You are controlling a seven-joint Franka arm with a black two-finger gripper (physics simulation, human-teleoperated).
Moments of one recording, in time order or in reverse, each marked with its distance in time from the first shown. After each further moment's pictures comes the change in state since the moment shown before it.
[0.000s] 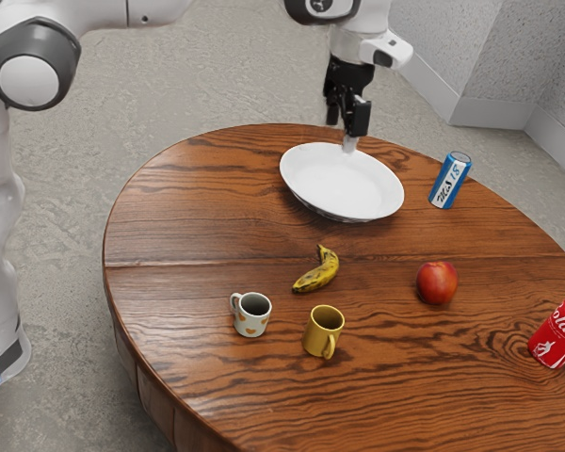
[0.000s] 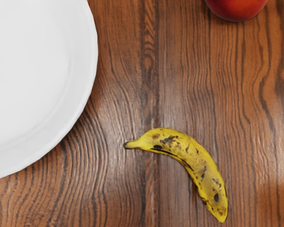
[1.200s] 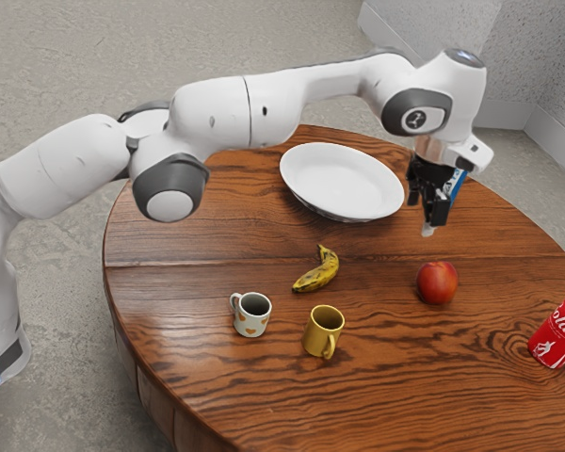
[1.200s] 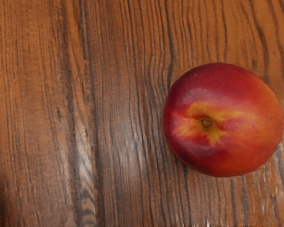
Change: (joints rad) arm 0.066 0.770 -0.034 0.811 -0.132 -0.024 0.057
